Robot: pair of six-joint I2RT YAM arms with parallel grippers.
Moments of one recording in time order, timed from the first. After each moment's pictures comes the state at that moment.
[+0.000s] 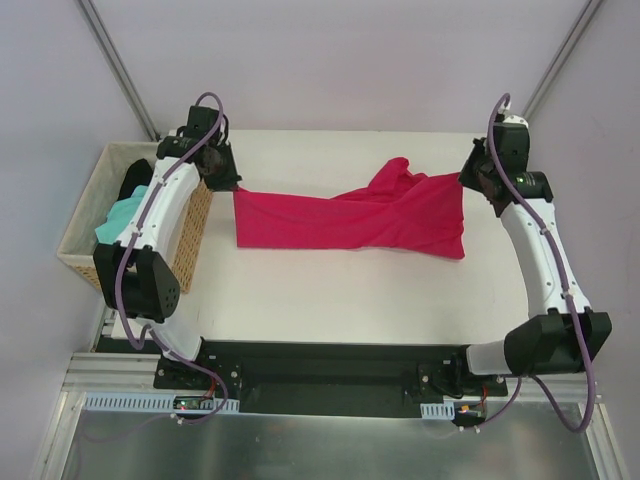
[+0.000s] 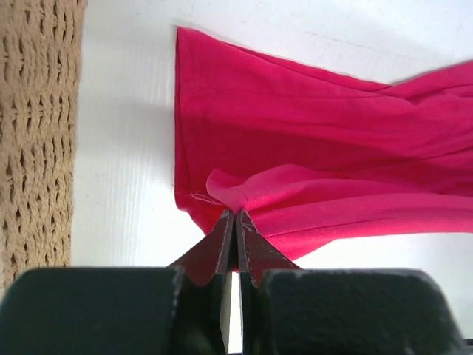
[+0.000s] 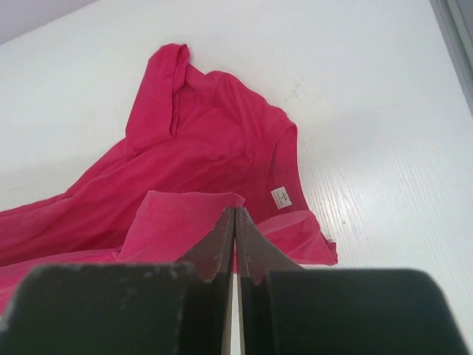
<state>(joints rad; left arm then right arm) -0.14 1.69 1.65 -0.94 0.04 -0.38 0.08 1.40 1.44 -0.68 0.16 0.35</state>
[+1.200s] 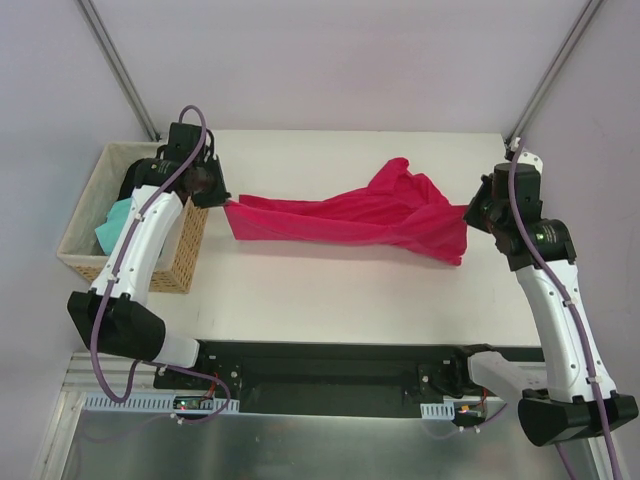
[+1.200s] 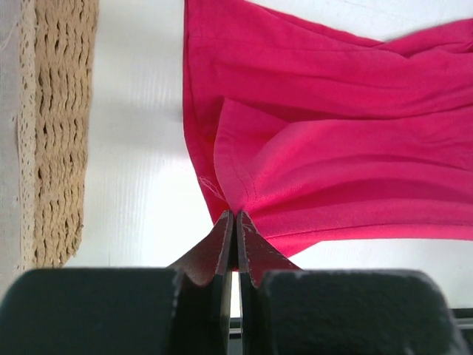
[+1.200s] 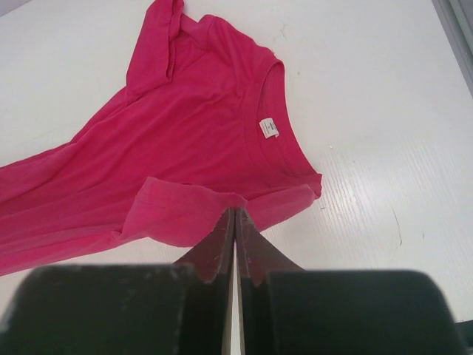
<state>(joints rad) -0.15 1.43 1.50 -0.99 0.04 -0.38 0.18 1.04 1.30 -0.88 0.25 0.44</state>
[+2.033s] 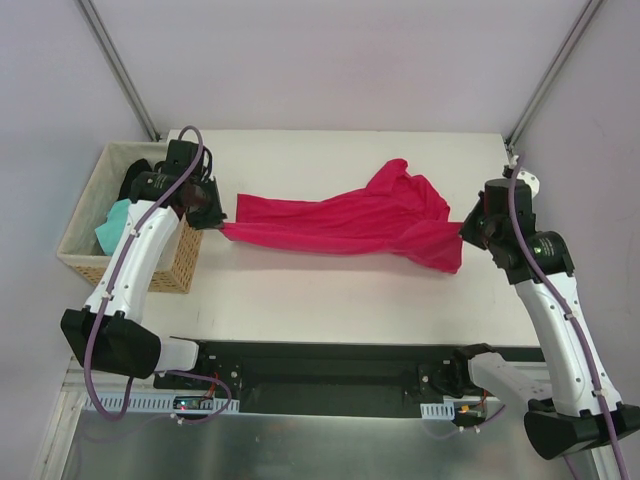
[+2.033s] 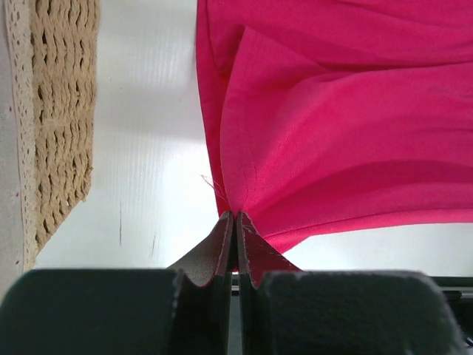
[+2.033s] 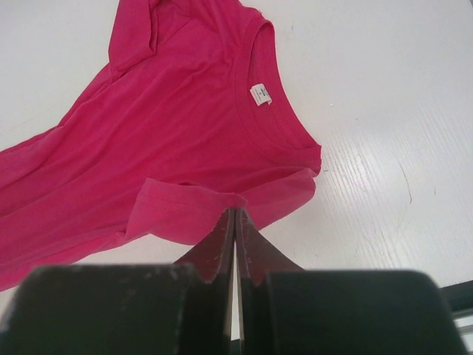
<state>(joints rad) -0.15 1.33 1.40 -1.11 0.04 -0.38 0.25 0.97 1.23 -0.97 0.31 0.56</state>
